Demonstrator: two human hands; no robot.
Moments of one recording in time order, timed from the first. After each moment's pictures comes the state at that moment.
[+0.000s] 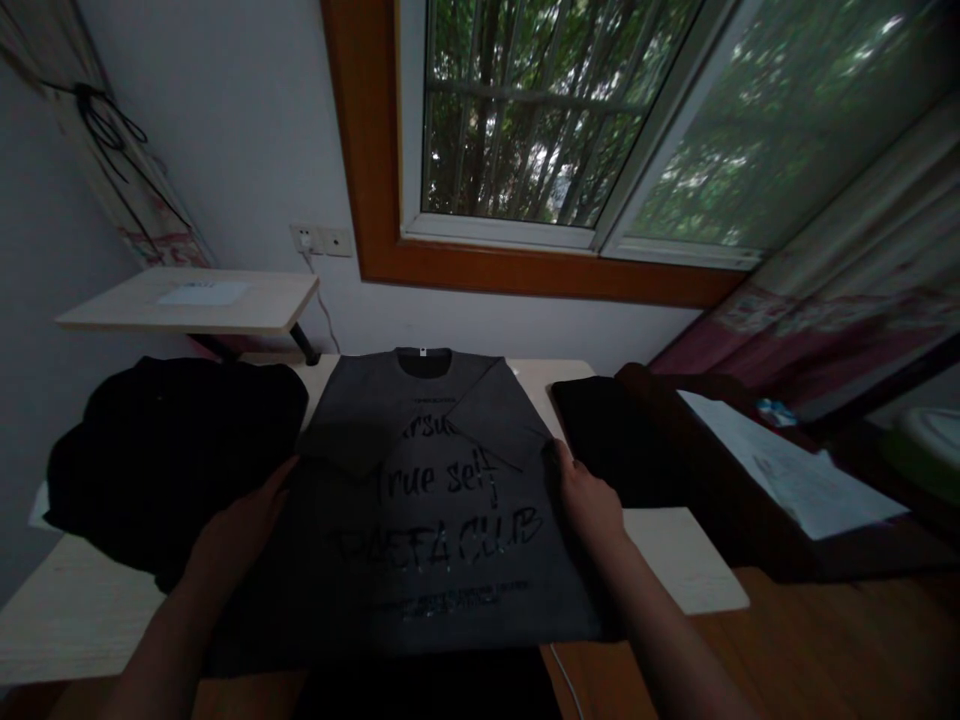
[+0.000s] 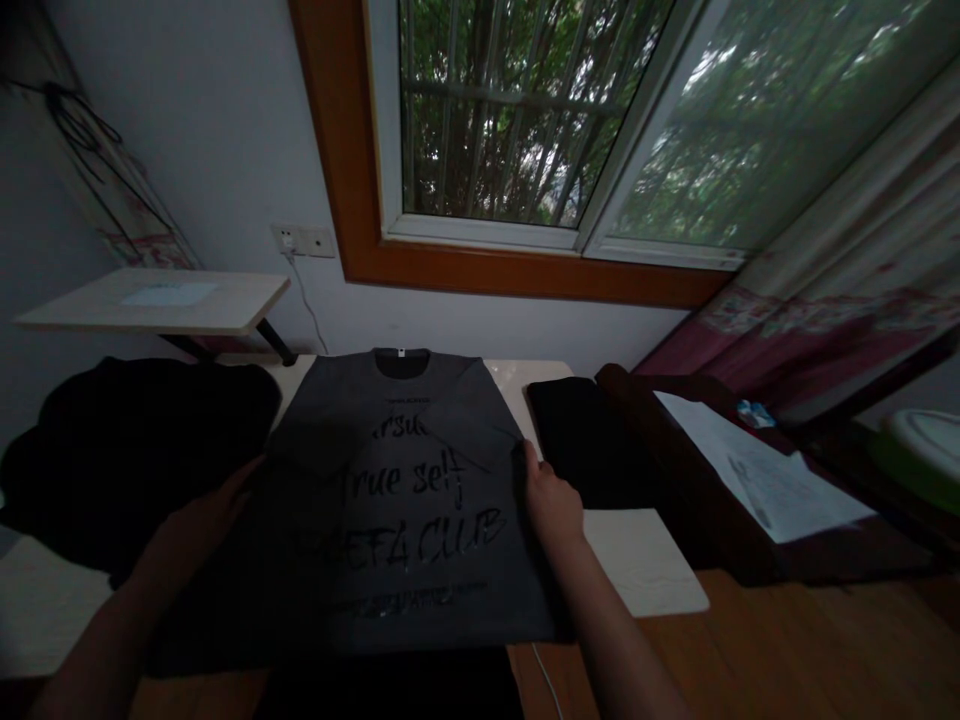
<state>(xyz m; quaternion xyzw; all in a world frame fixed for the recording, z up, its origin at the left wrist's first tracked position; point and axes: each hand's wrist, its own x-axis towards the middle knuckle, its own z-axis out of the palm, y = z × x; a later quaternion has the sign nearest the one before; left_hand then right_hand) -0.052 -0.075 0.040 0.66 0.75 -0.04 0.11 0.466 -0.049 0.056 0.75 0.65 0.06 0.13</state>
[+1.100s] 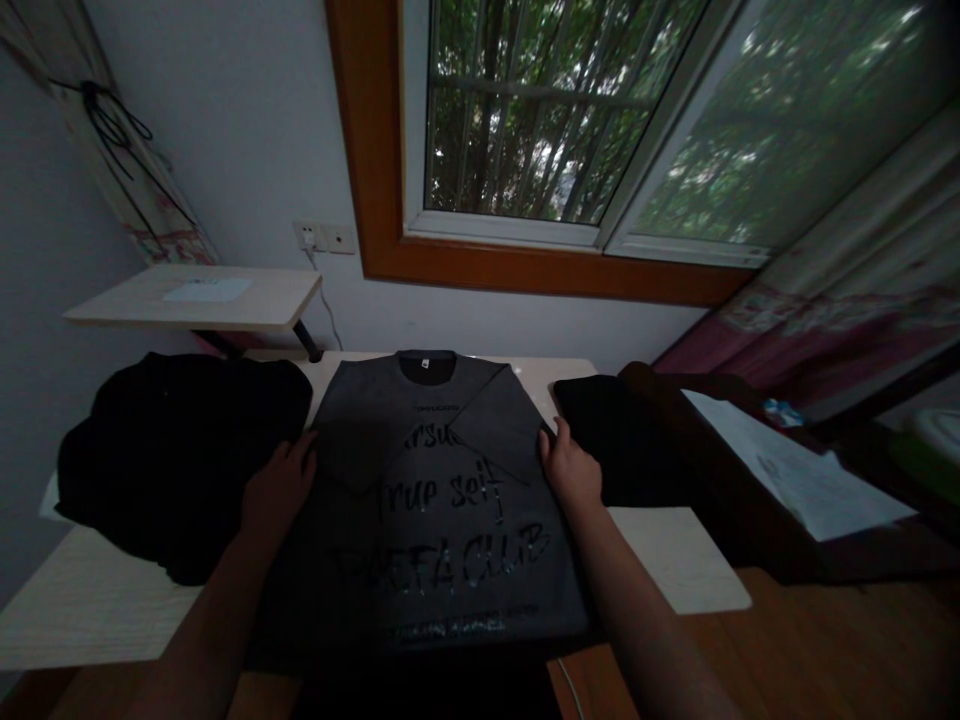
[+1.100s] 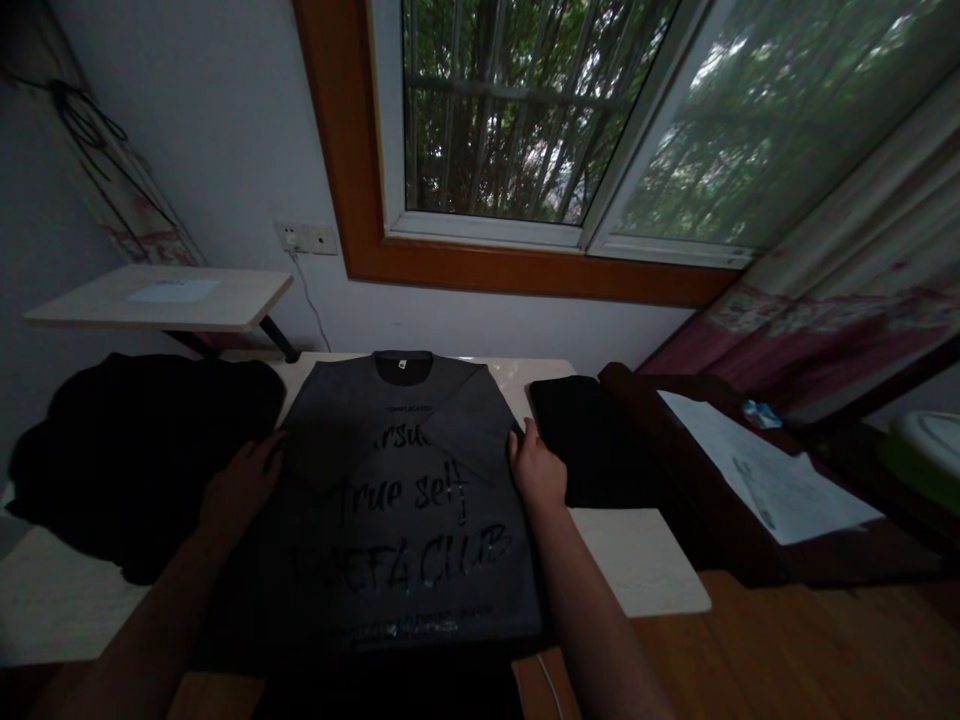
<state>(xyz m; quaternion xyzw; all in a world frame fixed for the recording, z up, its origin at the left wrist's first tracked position) -0.010 -0.035 0.040 0.64 0.77 0.05 -0.03 0.456 -0.004 0.039 0.78 0.61 0.10 -0.05</state>
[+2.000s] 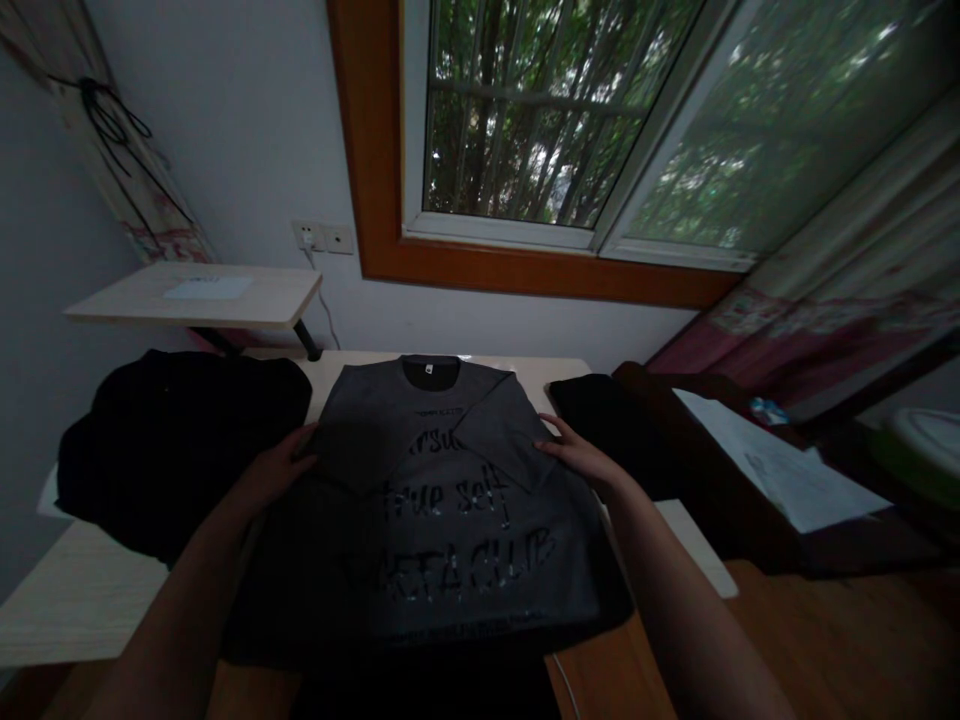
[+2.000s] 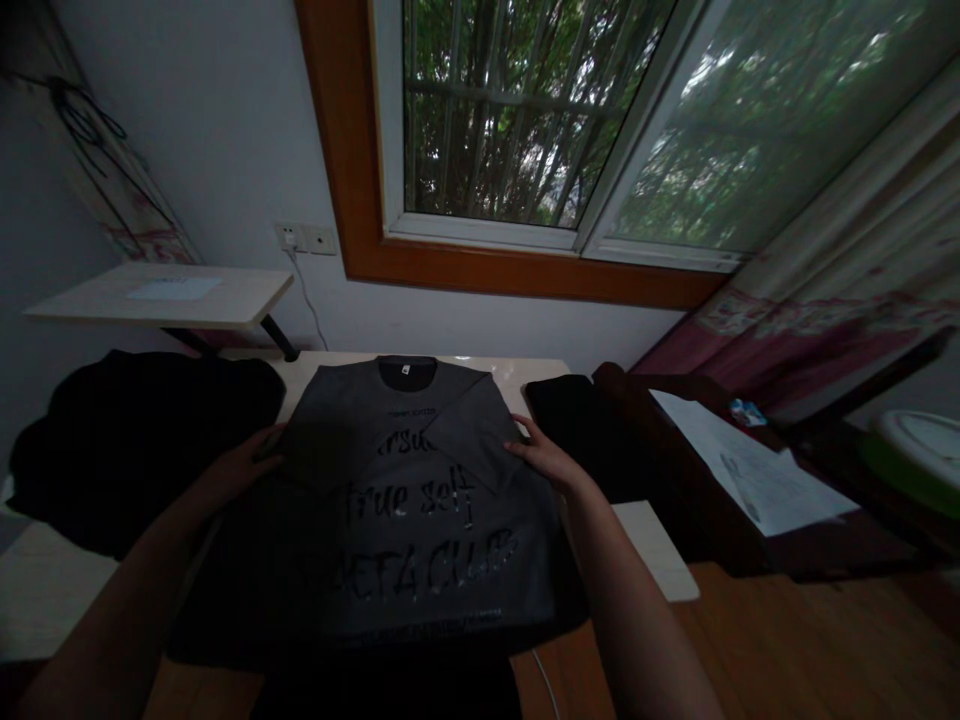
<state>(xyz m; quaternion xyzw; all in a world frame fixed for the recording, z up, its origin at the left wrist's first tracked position) -0.061 -0.004 0.036 0.63 0.68 0.19 0.31 0.495 0.013 0.064 0.63 0.51 -0.52 -0.28</state>
